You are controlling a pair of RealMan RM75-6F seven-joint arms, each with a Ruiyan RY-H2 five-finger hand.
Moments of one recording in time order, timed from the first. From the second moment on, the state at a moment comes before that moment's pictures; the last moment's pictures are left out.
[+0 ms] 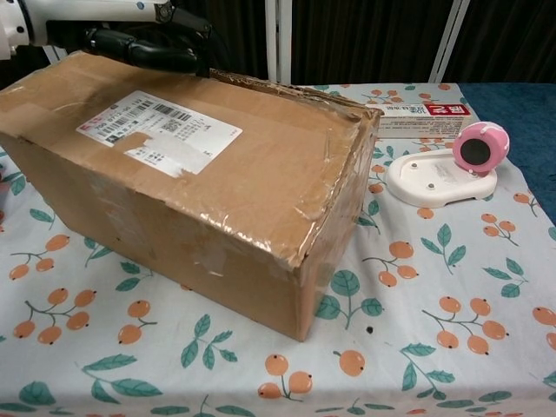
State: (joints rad) left arm -0.89 -1.20 -0.12 -1.60 1.59 0.86 -0.28; right arm 0.14 -1.09 0.26 -1.58 -1.54 1.75 0.22
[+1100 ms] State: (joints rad) left arm -0.54 -0.81 0.01 -1.89 1.77 1.31 -0.31; right arm 0.14 -1.10 0.24 -1.63 -1.60 1.77 0.16
